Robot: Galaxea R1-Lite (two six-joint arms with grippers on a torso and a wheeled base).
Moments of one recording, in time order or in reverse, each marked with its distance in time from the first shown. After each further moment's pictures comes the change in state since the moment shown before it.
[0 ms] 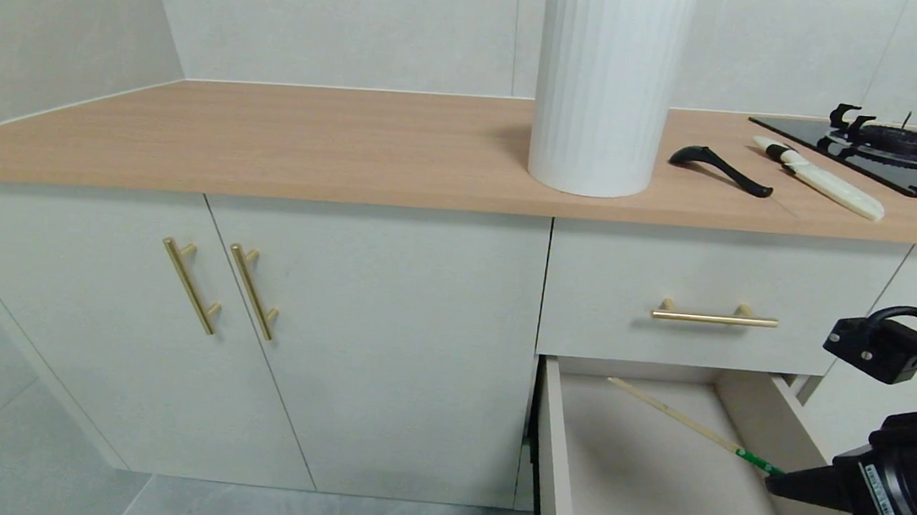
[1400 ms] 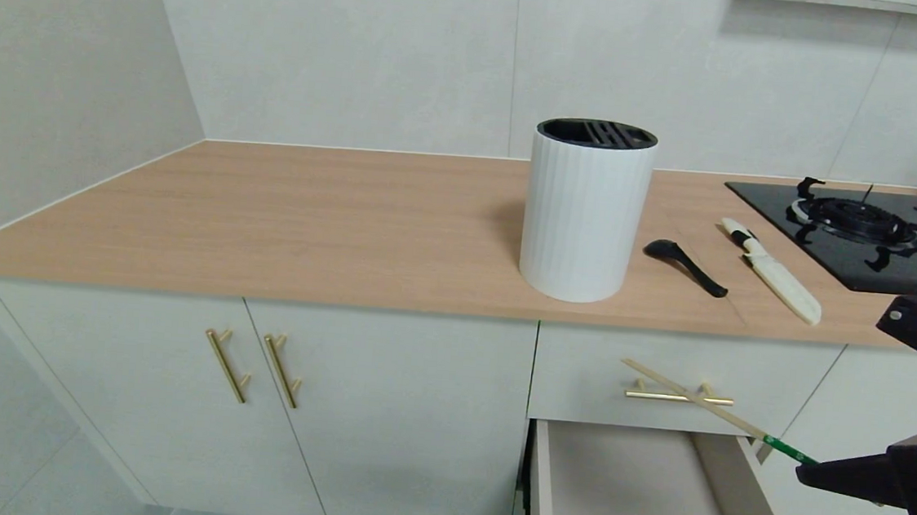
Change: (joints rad) left arm 0.000 0.000 0.000 0.000 0.000 0.000; right arm -0.002 -0.076 -0.067 0.090 0.002 0.014
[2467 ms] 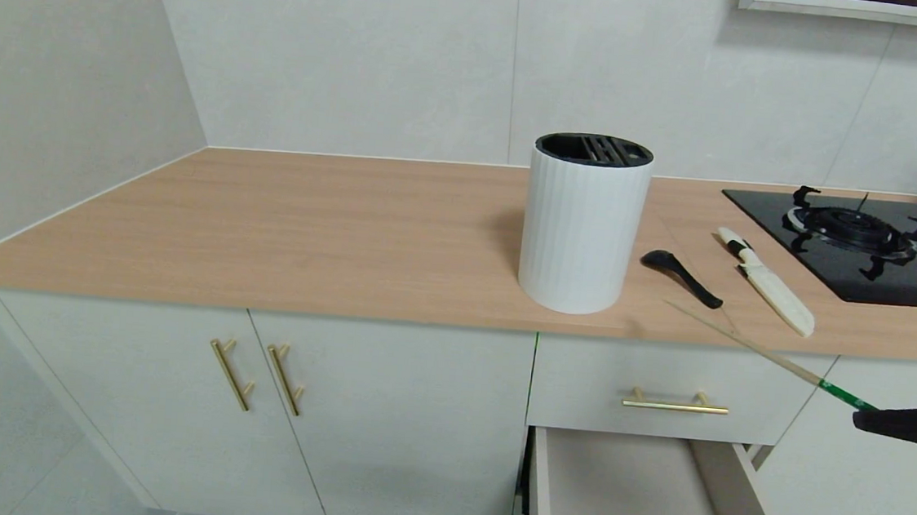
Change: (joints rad) left arm 0.000 0.000 0.000 0.000 0.000 0.000; right arm -0.074 -0.076 -0.121 0.065 -0.002 0.033
